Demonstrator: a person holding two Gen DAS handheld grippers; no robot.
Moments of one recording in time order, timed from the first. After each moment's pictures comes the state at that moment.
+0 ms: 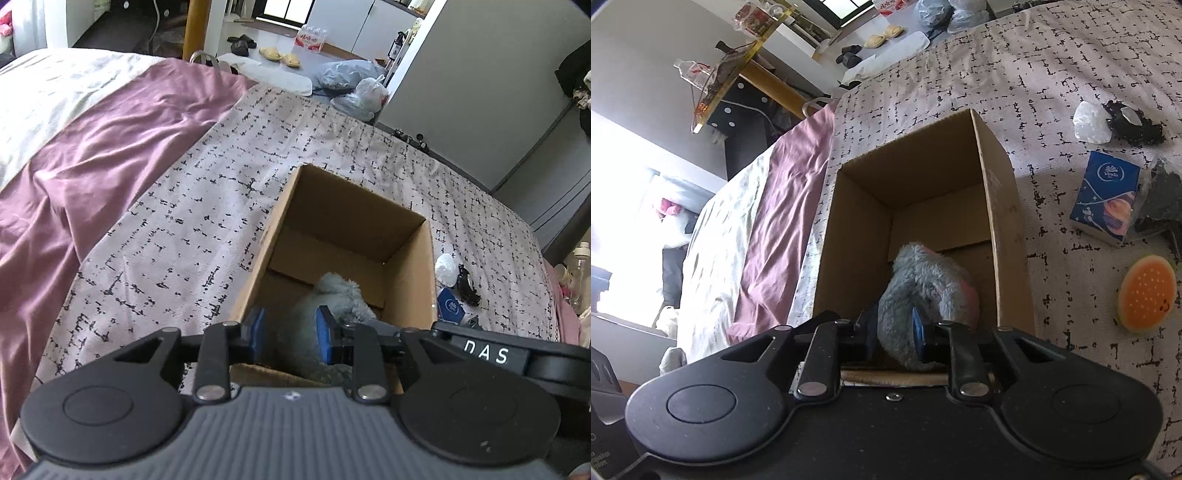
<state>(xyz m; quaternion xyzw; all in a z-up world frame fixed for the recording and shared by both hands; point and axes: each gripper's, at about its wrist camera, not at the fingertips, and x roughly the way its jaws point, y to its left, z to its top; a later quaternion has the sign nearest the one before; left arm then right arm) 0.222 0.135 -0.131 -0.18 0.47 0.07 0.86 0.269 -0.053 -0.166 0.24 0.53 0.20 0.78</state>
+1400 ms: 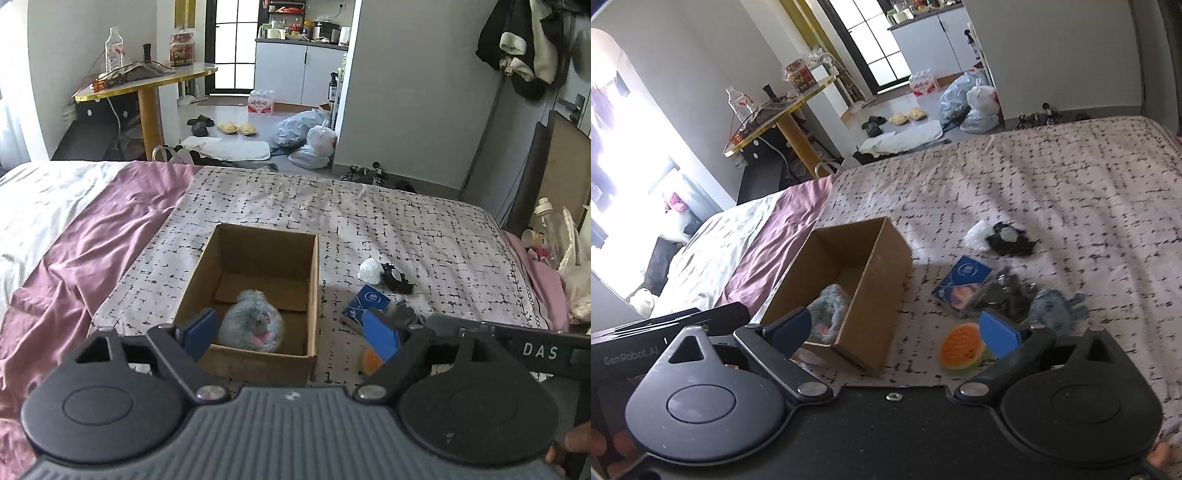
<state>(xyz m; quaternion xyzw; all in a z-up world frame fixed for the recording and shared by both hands) 0.149 0.011 -0.047 -0.06 0.38 0.04 0.92 0.206 -0.202 -0.105 0.14 0.40 0.22 0.88</state>
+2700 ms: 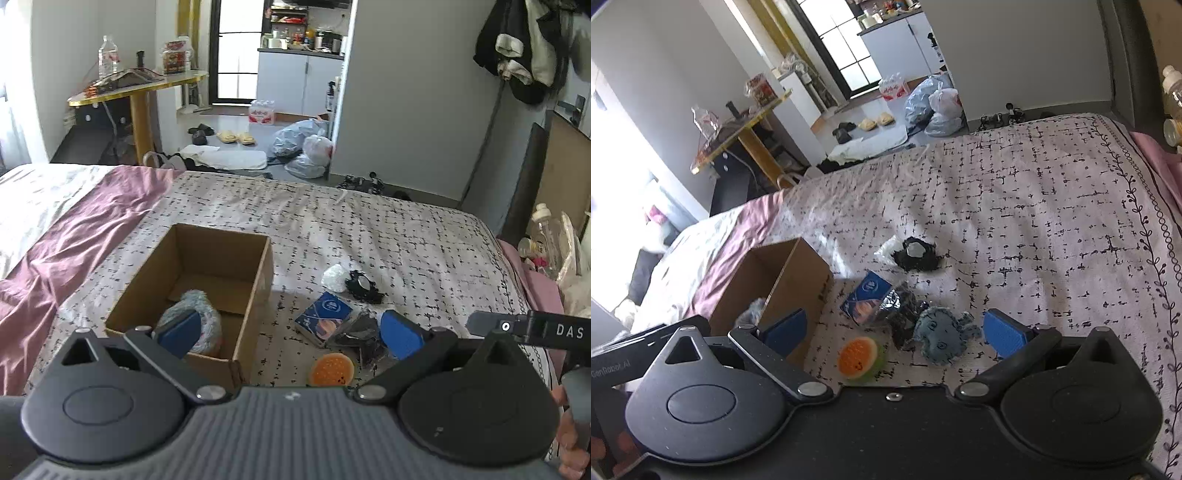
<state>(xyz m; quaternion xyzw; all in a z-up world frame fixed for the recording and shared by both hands) 0.167 -0.063 -0.072 -0.06 0.36 0.05 0.93 0.239 -0.303 -0.126 0.15 0.41 0.20 0.88</state>
